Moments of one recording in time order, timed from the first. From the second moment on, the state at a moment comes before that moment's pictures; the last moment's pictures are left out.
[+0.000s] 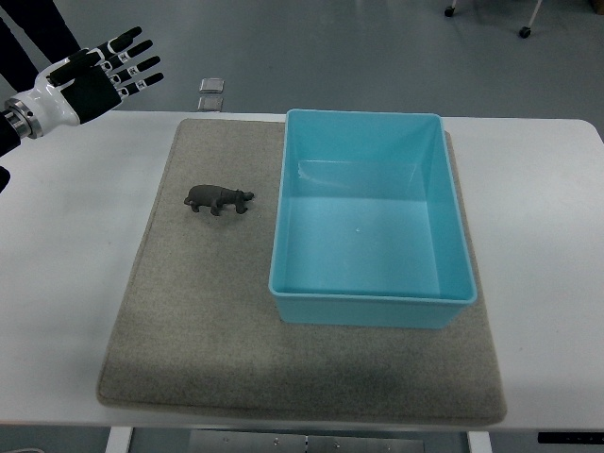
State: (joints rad) left arm -0.99 0.64 -0.31 -0.65 -0.56 -0.61 0.09; right arm 0.03 0.00 -0.01 0.10 -0.05 0.19 0.07
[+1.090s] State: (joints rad) left arm -1.03 0.73 -0.32 -0.71 0.10 -0.61 -0.13; right arm 0.03 0.00 -0.01 0.10 -0.05 0.19 0.07
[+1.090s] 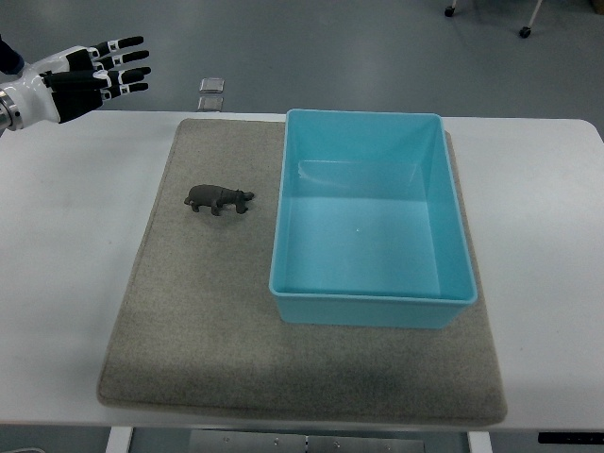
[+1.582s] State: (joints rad) left arm -0.99 0.79 -0.31 -0.99 0.92 -0.34 -0.32; right arm 0.03 0.00 -0.01 0.10 -0.05 0.19 0.07
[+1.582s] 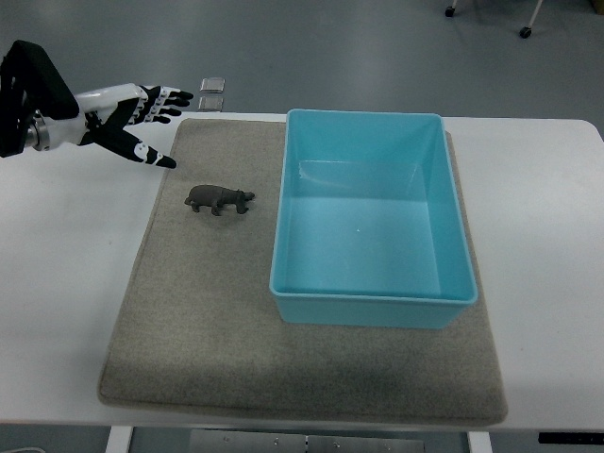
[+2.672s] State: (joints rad) left arm -0.97 0.63 -0.24 -0.97 1.37 -0.12 -0.33; right arm 0.03 0.00 -0.01 0.10 -0.05 0.19 0.07
